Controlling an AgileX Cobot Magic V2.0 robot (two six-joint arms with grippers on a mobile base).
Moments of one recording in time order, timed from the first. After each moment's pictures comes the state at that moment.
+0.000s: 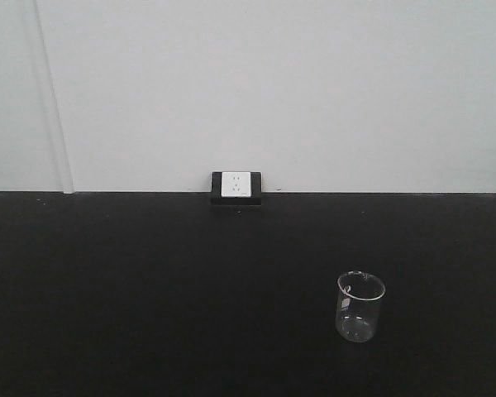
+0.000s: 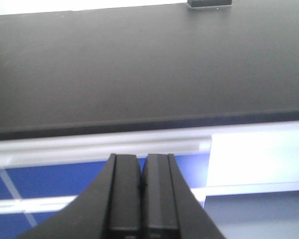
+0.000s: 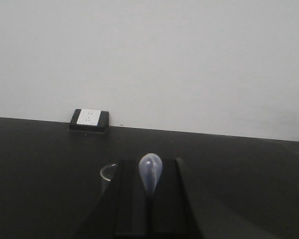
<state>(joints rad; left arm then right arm) -0.07 -0.01 0.03 -0.02 0.01 0.05 0.10 0.31 -0.31 -0.71 0.03 0.63</state>
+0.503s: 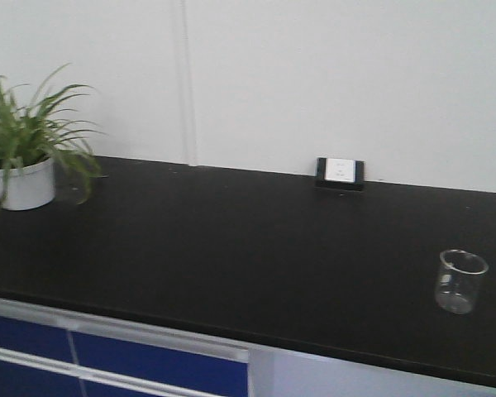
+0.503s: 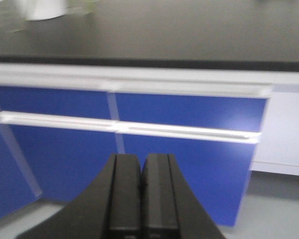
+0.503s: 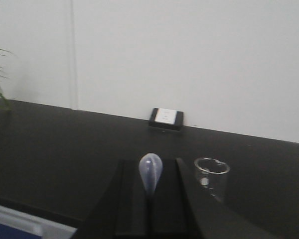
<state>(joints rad) -0.07 -0.01 0.03 -0.02 0.01 0.05 0.10 0.31 -0.31 -0.71 0.03 0.63</state>
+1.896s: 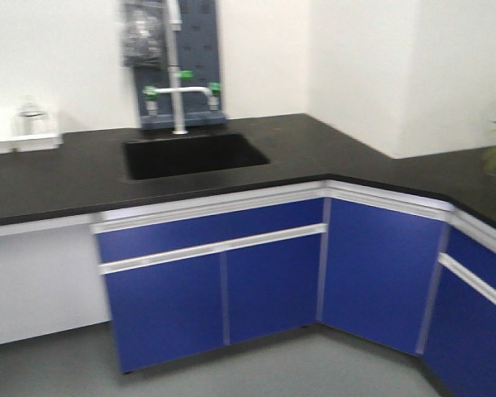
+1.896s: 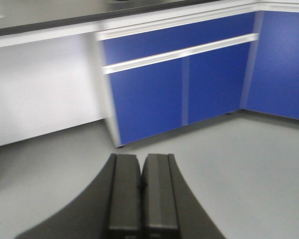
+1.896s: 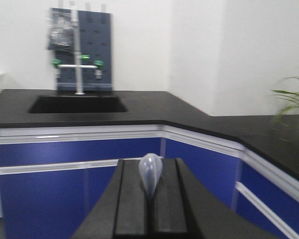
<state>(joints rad) -0.07 -0.01 0.03 -0.02 0.01 0.05 0.10 0.31 -0.31 -0.71 0.03 0.63</state>
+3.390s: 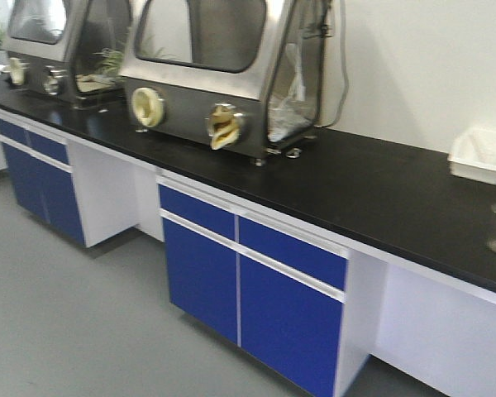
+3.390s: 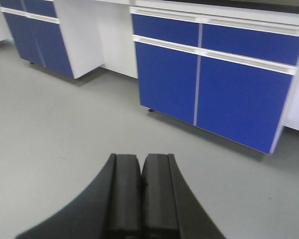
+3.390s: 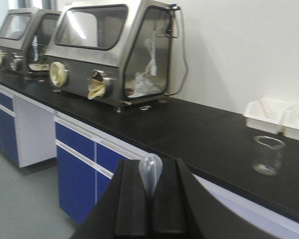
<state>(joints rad) -0.07 -0.01 0.03 -0.02 0.01 0.05 0.10 0.31 -0.31 -0.71 0.03 0.63</state>
